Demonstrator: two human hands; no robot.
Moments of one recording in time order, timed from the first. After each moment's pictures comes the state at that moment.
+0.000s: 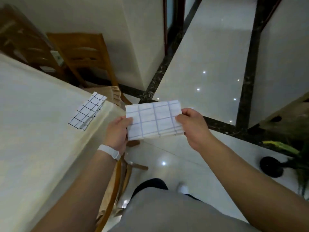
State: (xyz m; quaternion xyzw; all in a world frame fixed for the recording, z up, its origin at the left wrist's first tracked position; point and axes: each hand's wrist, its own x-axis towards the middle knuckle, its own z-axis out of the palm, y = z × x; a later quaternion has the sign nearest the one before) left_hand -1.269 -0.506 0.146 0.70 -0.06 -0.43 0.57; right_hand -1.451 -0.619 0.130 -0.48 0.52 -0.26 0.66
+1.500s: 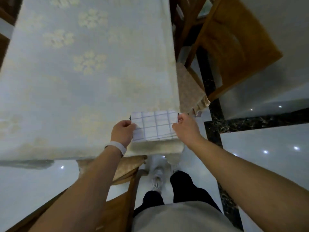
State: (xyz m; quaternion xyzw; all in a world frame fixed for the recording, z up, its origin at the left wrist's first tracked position) left_hand -0.970 -0.488 0.008 0.77 0.32 -0.16 0.53; right_hand -0.966 -0.708 0.020 -0.85 0.21 0.20 0.43
